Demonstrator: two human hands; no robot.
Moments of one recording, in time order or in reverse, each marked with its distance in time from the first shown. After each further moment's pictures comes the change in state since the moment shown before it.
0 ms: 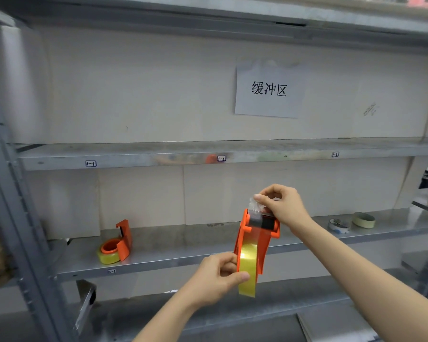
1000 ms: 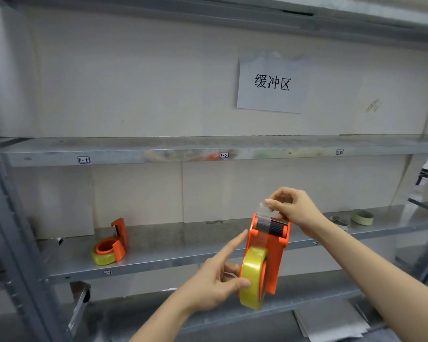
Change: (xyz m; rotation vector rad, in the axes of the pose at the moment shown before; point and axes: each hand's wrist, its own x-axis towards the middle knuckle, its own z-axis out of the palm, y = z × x) left_hand 0.004 -0.003 -0.021 -0.036 -0.154 0.144; right_hand 0.013 0.018 -0.006 0.069 -0.146 0.138
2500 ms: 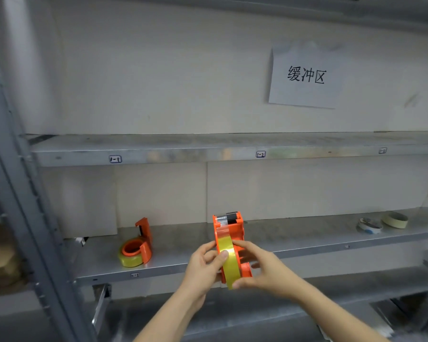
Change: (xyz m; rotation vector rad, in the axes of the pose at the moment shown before) left_hand -0.012 -0.068 -0.086 -0.484 0.528 -0.288; right_hand -0.036 0.044 0.162 -0.245 -0.460 -0.099
